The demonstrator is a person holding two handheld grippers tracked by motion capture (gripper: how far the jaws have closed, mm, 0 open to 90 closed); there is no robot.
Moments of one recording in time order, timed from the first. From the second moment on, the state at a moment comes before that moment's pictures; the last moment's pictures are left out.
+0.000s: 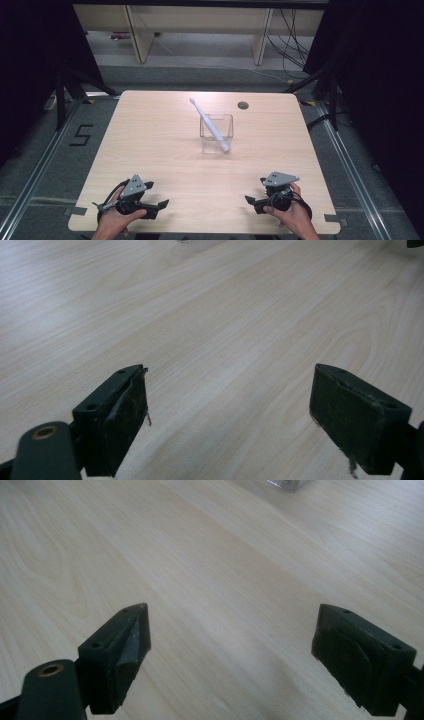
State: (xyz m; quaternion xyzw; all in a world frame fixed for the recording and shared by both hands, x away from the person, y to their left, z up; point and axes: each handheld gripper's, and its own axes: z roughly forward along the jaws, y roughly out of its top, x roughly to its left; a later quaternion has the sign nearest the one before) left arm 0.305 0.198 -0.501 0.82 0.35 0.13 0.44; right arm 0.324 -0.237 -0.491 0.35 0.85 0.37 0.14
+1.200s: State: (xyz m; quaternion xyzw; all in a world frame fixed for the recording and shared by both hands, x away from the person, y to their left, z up) left arm 0.303 0.193 -0.503 0.81 0.35 0.13 0.45; right arm 0.319 -0.242 -0.495 0.35 0.85 0.37 0.13
